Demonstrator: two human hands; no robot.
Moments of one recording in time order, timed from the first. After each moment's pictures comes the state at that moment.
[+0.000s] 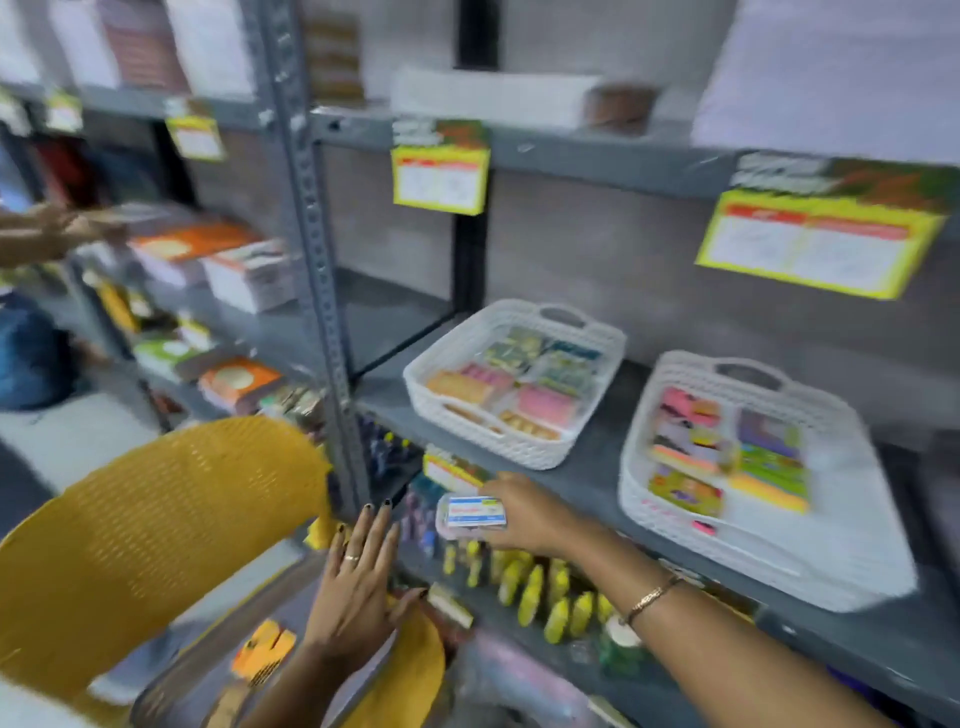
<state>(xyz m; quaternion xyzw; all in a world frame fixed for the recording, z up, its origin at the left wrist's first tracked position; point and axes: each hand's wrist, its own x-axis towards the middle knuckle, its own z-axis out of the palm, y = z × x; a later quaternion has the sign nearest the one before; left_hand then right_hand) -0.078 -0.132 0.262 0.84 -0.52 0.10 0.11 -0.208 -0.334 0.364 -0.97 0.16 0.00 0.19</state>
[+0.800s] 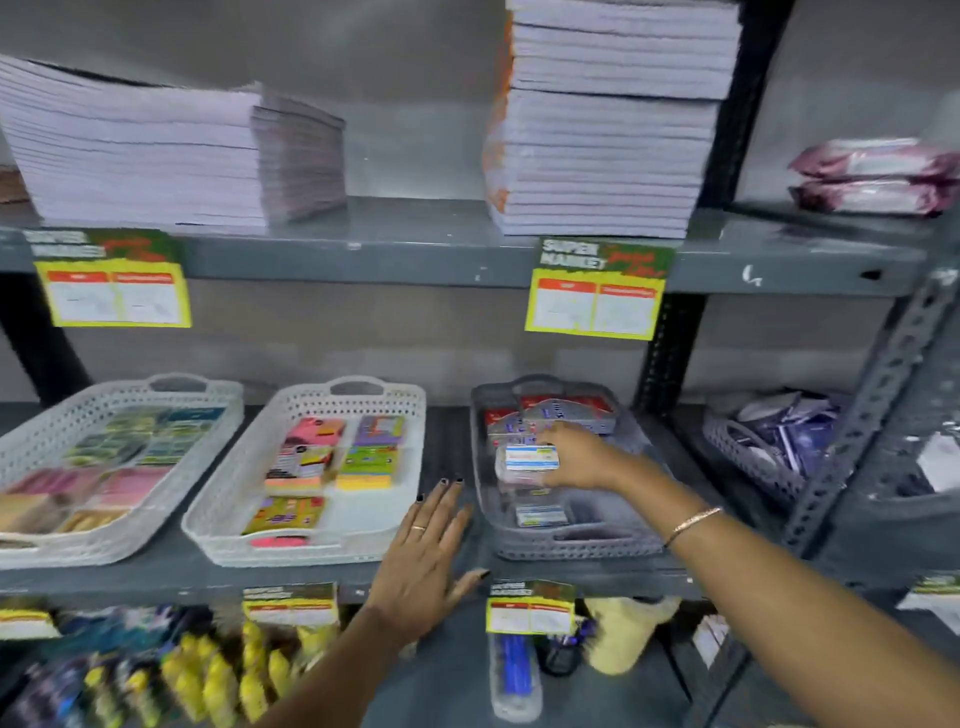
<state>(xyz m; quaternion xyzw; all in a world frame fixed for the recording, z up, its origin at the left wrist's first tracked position) -0.464 -0.384 0.354 0.54 -0.81 0.14 0.19 -0.677 -0.495 0.465 -0.86 0.50 -0.05 0.11</state>
